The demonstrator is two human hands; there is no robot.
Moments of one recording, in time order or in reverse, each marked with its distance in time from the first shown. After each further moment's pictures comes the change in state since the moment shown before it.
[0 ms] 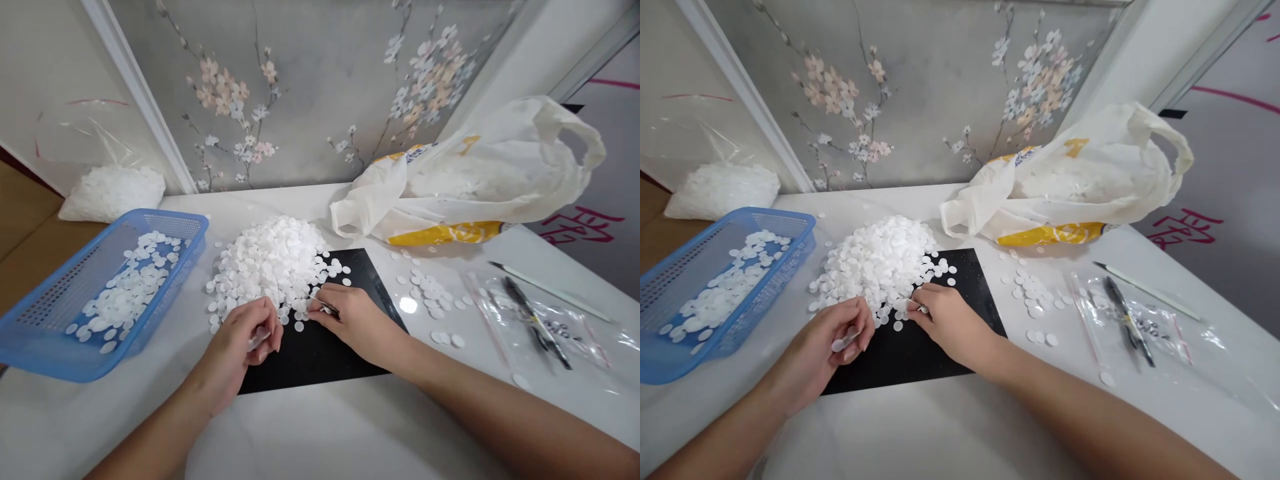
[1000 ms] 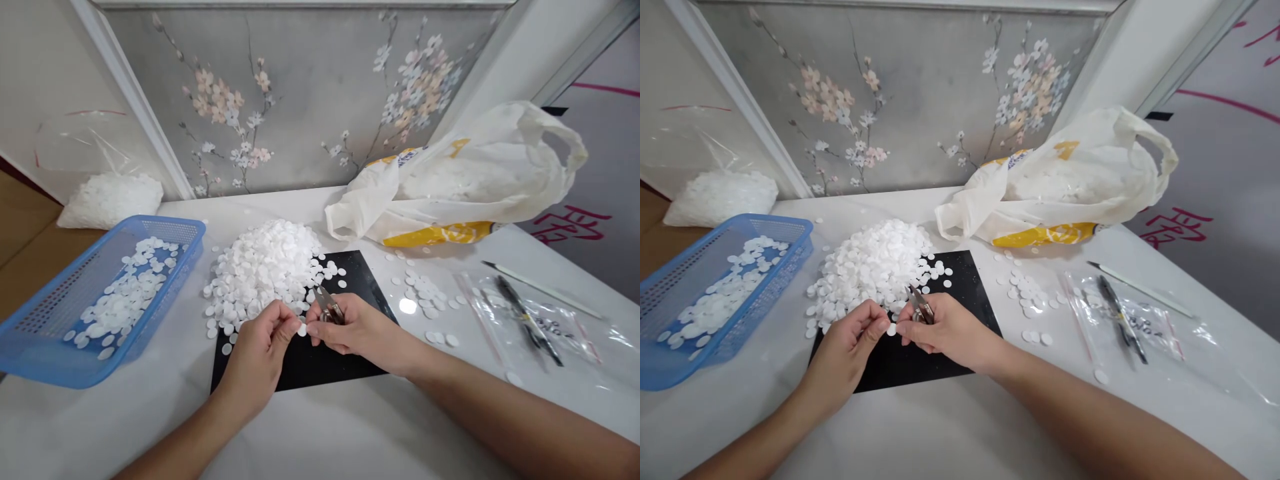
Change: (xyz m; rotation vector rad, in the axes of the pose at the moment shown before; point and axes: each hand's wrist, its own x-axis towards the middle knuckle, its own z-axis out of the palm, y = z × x) left_hand 0.004 -0.012 0.023 0.417 0.124 0.266; right_hand -0.009 -0.008 -0.006 0.888 -0.239 0.244
